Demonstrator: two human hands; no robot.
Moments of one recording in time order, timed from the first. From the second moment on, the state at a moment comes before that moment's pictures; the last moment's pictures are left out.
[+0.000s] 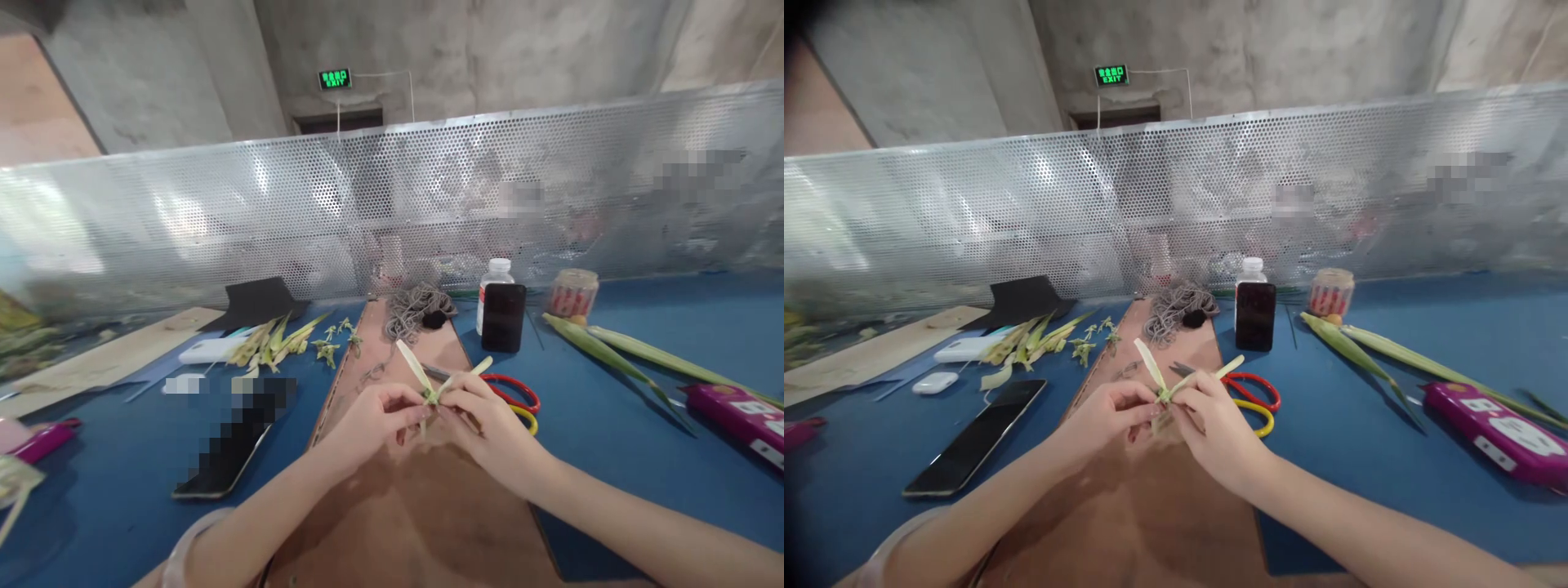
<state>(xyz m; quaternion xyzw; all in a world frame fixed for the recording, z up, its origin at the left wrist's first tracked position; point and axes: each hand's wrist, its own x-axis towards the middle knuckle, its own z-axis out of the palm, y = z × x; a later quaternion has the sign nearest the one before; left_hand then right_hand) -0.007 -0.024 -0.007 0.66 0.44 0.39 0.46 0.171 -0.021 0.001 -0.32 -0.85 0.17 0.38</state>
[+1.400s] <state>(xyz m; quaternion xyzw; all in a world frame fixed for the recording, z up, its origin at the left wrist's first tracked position) -0.007 -0.021 -0.012 0.59 0.40 0.42 0.56 0.162 -0.015 -0.015 -0.32 -0.68 0.56 0.36</state>
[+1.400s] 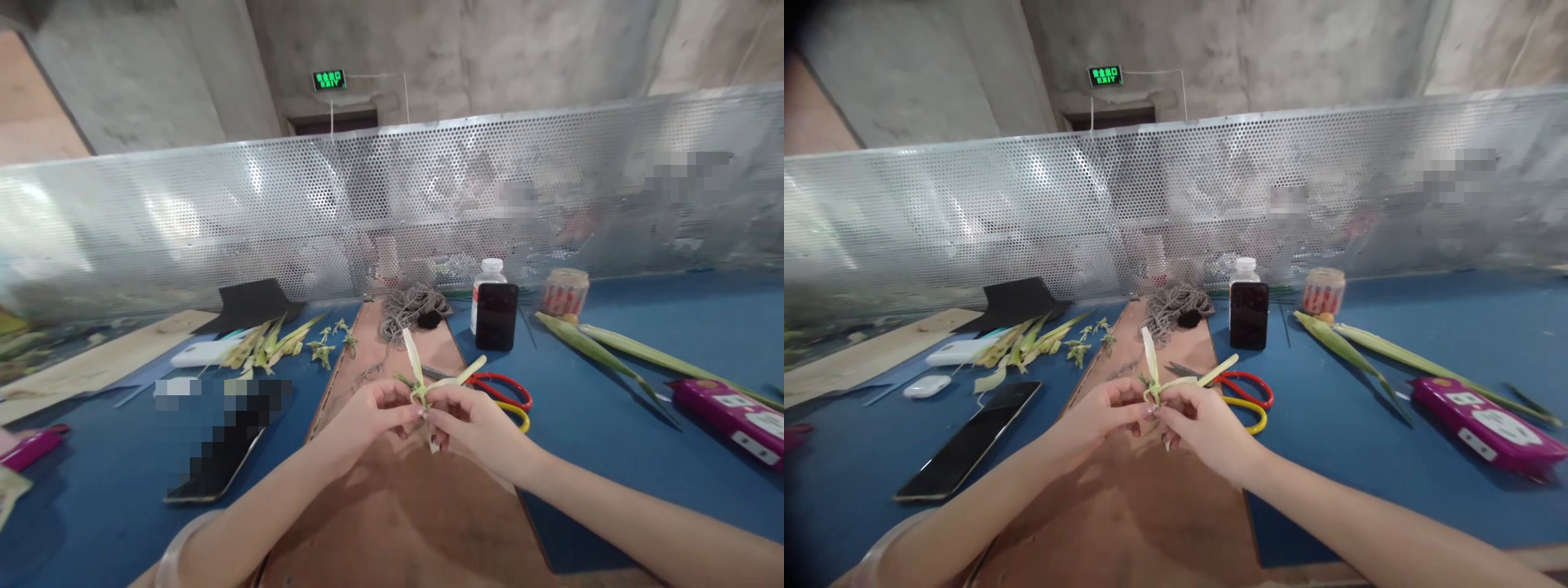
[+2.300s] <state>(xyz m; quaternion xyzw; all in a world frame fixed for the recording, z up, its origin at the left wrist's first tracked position) -0.003 -0.025 -0.009 0.60 0.40 0.45 0.53 0.168 -0.023 -0.014 -0.19 -0.93 -0.12 0.29</state>
